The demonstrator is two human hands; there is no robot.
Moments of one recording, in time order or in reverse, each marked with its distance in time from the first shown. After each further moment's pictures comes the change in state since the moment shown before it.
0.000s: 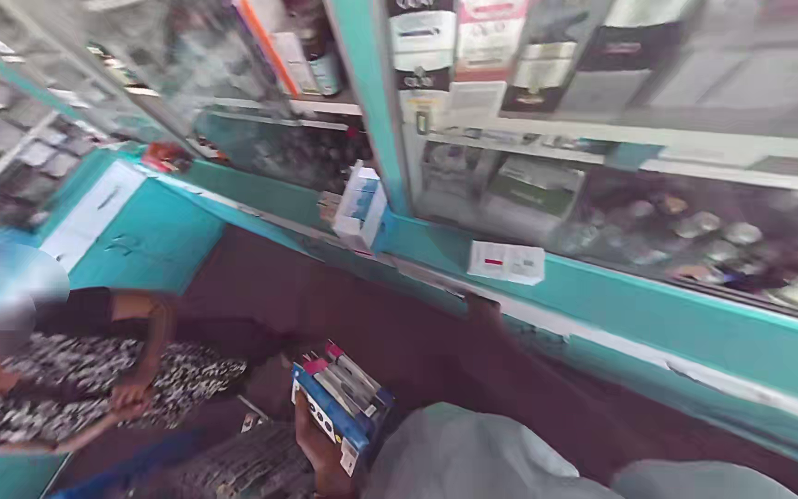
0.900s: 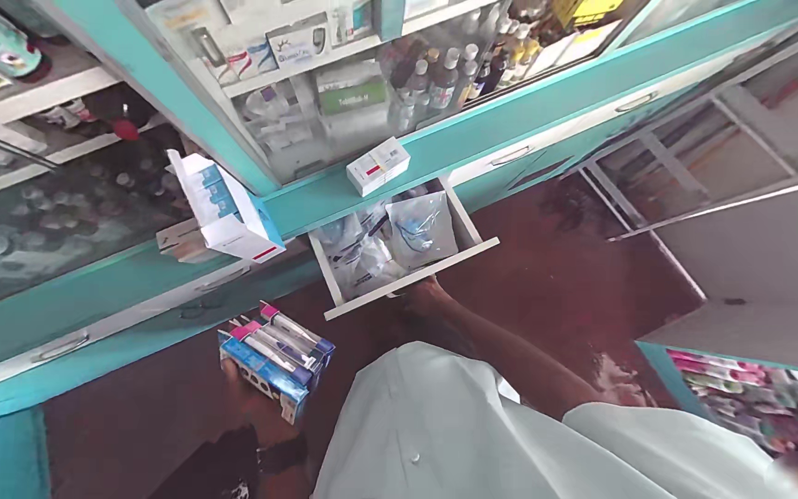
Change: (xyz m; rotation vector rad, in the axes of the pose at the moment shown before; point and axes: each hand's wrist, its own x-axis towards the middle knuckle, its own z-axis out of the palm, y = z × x) left_hand 0.218 0.020 -0.045 0.074 -0.819 -0.348; right_hand -0.160 -0.053 0.142 0.148 0.007 0.093
